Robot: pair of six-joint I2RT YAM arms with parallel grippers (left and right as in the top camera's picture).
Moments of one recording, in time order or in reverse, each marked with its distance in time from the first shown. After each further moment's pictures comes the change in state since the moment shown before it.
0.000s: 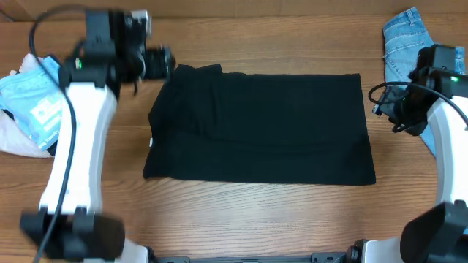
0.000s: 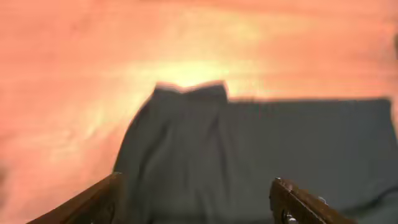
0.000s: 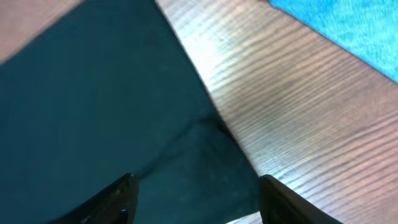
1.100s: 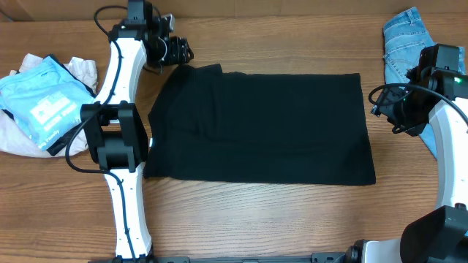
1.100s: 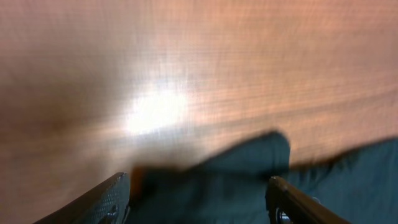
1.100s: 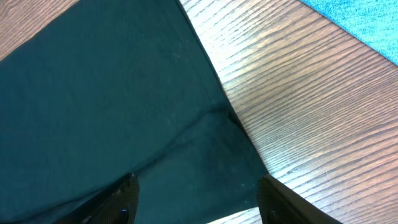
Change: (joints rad) left arm 0.016 0.741 0.481 0.066 0.140 -0.005; right arm 0.000 -0.006 0.003 -0.022 -0.050 -0.025
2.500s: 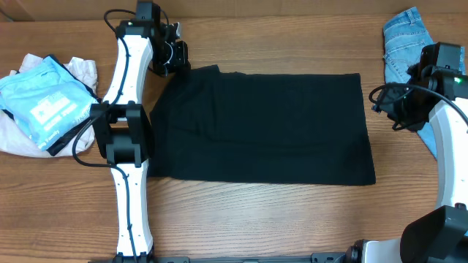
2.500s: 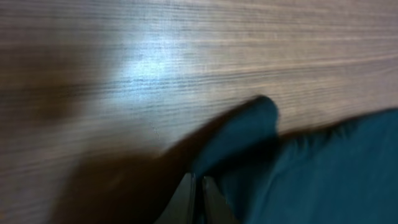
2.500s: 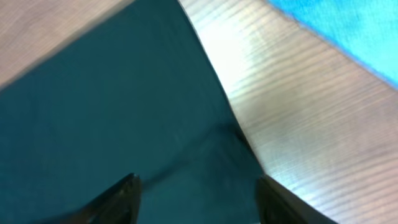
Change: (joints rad) left arm -0.027 0.103 0.204 -0.307 0.022 -0.013; right arm 0.000 0.000 0.000 0.100 -0.027 -0.031
